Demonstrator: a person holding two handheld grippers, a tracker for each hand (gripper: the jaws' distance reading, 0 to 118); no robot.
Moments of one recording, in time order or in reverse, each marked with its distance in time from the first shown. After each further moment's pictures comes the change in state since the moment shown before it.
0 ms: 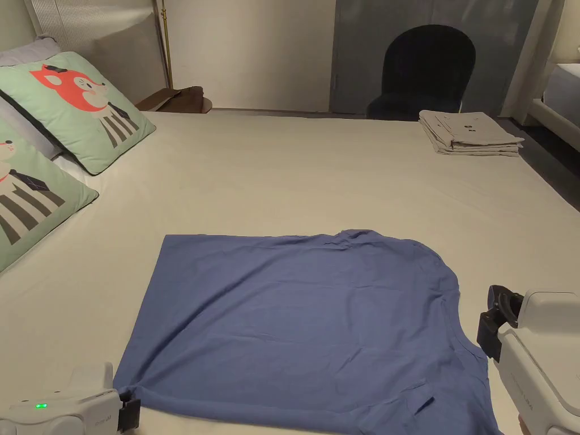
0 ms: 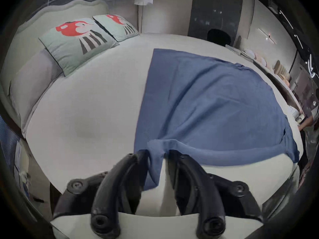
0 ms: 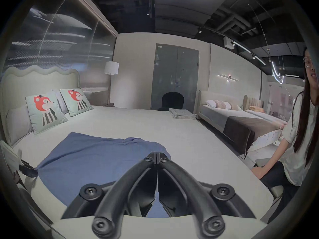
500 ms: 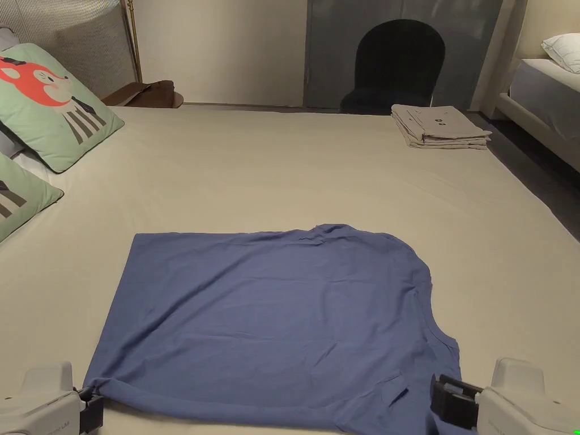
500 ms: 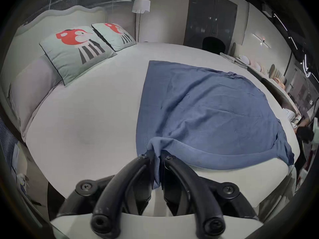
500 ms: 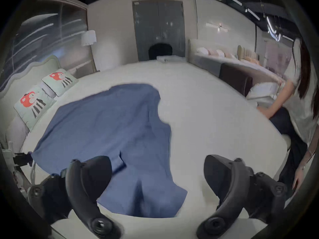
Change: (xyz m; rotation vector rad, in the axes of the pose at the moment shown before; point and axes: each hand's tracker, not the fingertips) left arm 0.007 0.004 0.031 0.082 -0.044 0.015; right arm 0.035 -0.104 -0.027 -0.489 -0.036 -0.200
